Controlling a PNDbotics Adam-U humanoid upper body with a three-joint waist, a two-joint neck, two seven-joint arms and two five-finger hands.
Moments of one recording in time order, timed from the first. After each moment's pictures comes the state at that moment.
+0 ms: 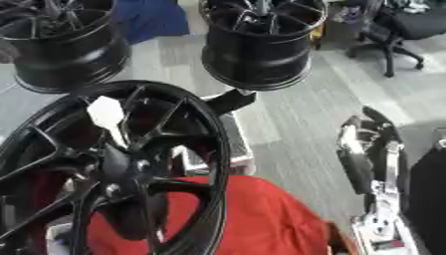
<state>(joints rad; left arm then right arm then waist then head) -0.74 0.87 -0.31 -1.63 -0.17 -0.43 -0.68 0.17 -0.12 -0.02 -1.98 0.18 0.01 -0.49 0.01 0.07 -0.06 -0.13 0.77</state>
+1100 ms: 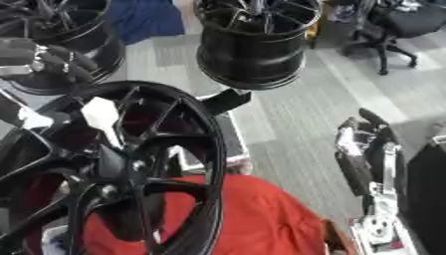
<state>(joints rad) -0.88 0.65 -0.47 -1.34 -0.53 -0.53 -0.58 0.18 -0.13 -0.01 -1.98 0.17 0.01 -0.48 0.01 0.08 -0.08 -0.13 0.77</state>
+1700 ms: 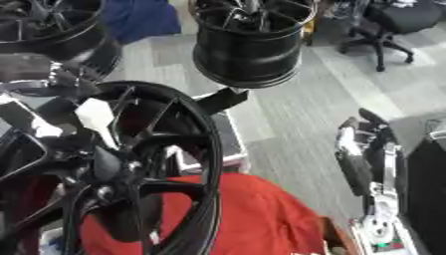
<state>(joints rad) -0.89 0.61 -0.50 -1.23 -0.61 -0.56 -0.56 0.18 -0.13 0.00 -1.98 0.17 0.01 -0.48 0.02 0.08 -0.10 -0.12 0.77</state>
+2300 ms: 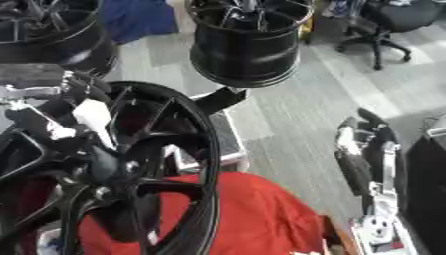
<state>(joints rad) -0.90 0.58 -0.52 -1.17 -0.56 -0.56 -0.56 0.17 -0.13 0.00 -1.98 0.17 0.01 -0.48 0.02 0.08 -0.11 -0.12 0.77</state>
